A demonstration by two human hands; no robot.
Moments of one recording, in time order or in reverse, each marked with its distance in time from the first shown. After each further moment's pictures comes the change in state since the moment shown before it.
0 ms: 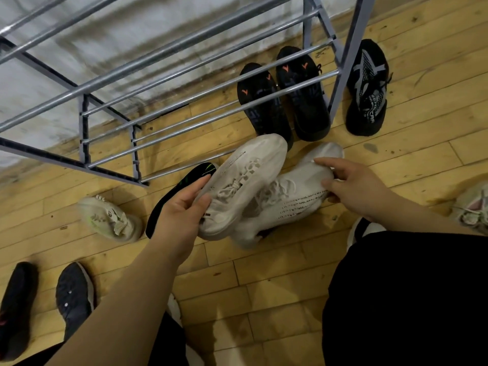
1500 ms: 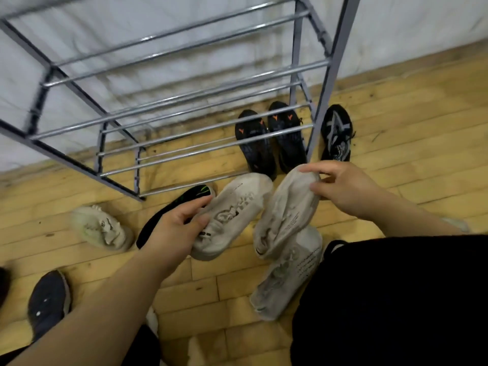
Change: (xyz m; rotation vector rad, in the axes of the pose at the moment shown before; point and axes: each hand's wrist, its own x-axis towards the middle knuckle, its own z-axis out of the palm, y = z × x) left_hand -0.056 0.038 0.001 0.180 -0.056 0.086; right_hand -0.048 -0.090 -0.059 -0.115 -0.086 -0.242
